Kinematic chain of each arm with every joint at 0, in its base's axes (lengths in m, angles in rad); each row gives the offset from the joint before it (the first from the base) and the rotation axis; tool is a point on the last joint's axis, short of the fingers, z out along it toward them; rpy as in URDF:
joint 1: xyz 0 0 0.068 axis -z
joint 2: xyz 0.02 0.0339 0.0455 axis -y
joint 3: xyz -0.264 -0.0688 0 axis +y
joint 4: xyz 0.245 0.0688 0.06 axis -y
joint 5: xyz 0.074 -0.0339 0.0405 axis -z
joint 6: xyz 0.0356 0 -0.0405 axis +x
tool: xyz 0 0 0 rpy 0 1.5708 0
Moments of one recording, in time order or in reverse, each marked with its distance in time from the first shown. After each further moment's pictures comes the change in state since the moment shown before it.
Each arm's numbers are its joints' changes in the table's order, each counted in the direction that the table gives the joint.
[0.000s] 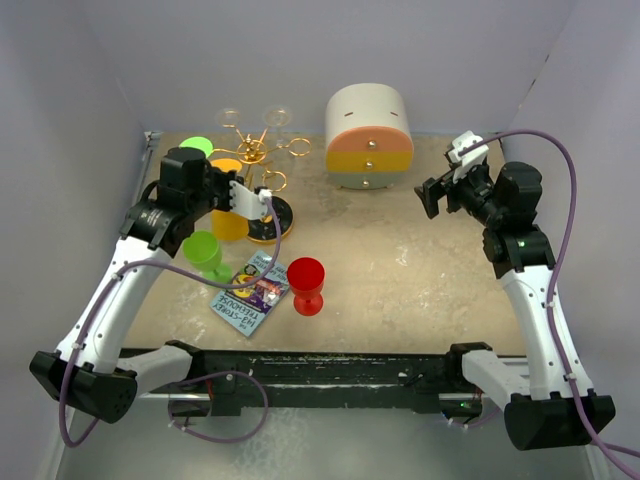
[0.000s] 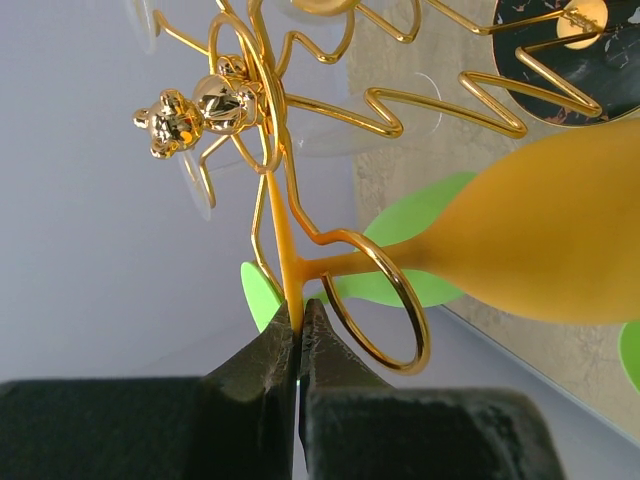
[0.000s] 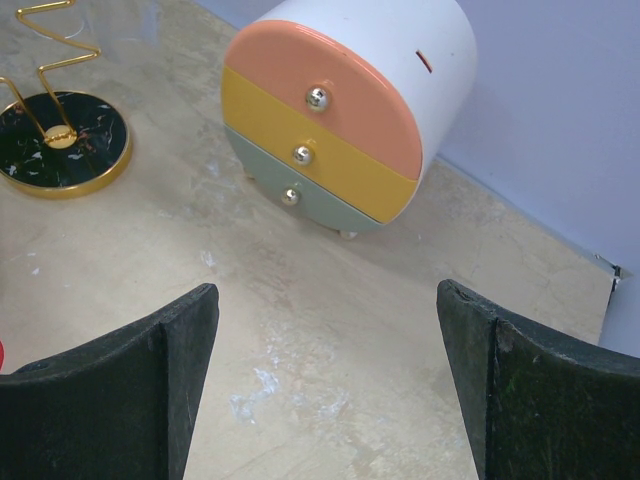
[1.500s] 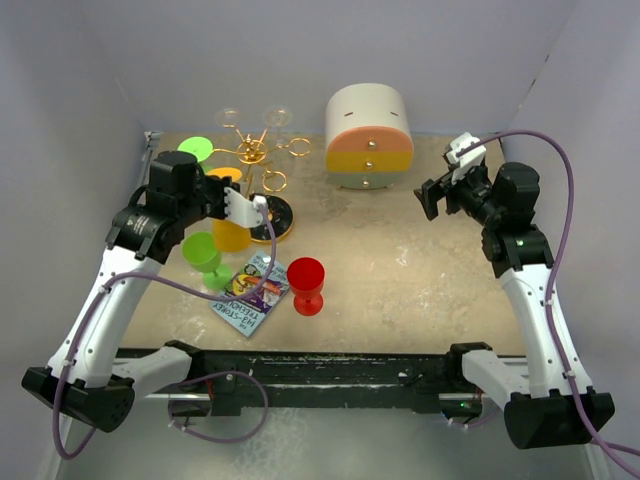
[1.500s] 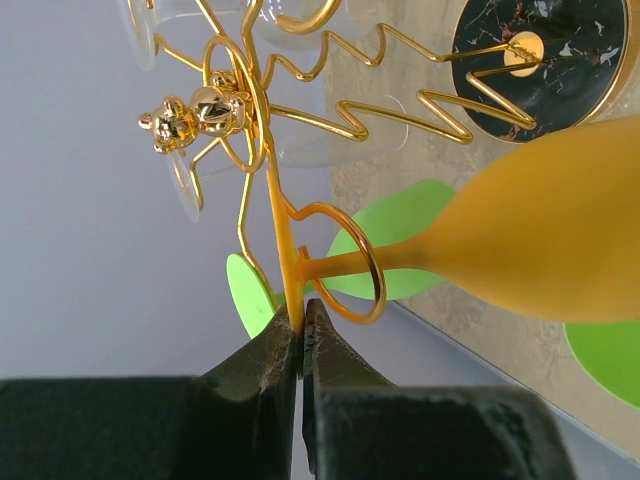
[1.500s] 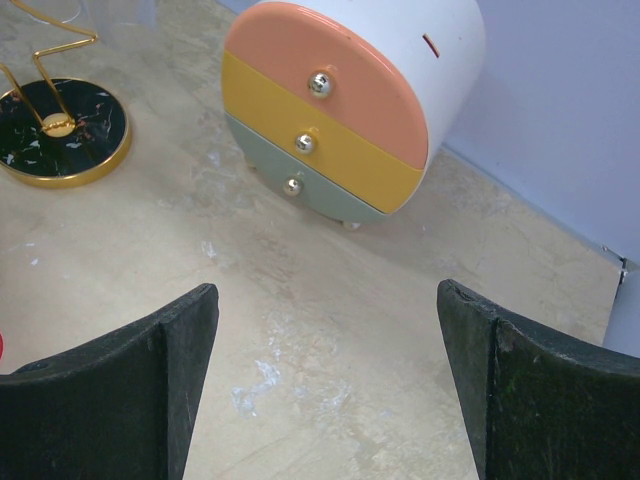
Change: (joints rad) left arm 0.000 0.045 -0.049 -0.128 0.078 -0.040; right arm 0.002 -0.006 0.011 -0.008 -0.001 -0.008
